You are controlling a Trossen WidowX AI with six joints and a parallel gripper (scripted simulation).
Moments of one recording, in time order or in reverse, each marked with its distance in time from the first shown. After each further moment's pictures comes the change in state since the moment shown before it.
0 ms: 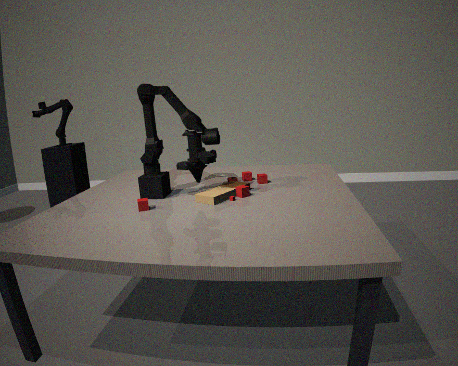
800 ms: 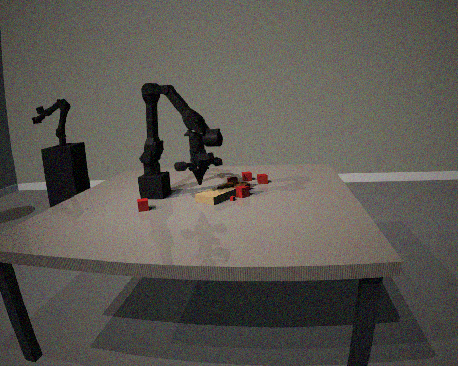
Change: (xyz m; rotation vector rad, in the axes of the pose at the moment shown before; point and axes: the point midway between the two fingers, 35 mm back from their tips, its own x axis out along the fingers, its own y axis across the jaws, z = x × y) arm -0.002 -0.032 0.039 0.547 0.002 -0.007
